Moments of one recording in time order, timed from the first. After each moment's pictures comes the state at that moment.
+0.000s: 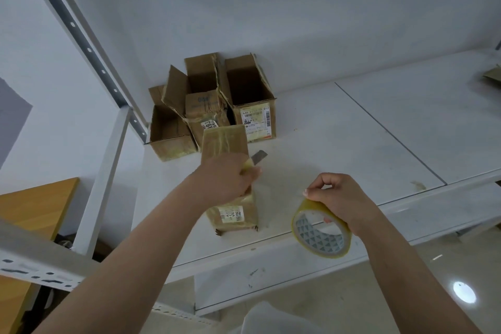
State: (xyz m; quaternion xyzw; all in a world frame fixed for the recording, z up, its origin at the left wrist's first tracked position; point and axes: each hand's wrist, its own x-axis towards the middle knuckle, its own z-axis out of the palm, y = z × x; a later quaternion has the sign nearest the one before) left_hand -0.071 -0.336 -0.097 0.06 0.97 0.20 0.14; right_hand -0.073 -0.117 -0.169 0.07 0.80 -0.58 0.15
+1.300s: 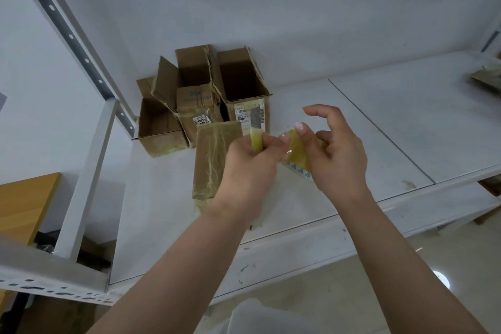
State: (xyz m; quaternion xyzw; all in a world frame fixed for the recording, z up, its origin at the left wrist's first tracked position) left_hand -0.057 -0.279 -0.098 -0.07 0.72 0.69 -0.04; right_hand -0.087 -0.148 -0.125 -0.07 0.86 -0.44 -0.25
